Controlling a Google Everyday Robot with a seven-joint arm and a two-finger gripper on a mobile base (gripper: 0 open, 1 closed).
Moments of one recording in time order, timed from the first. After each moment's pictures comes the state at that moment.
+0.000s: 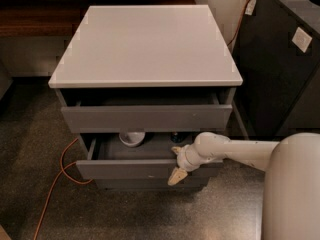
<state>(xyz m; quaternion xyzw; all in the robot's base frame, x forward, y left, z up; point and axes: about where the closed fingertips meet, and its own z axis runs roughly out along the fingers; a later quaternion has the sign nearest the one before) 0.612 -0.079 0.418 -0.64 0.72 0.11 0.26</state>
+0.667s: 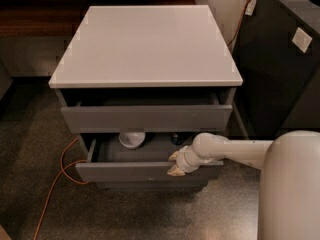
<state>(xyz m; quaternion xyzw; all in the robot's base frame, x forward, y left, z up) 0.604 -0.076 0.409 -0.64 0.72 0.12 0.24</state>
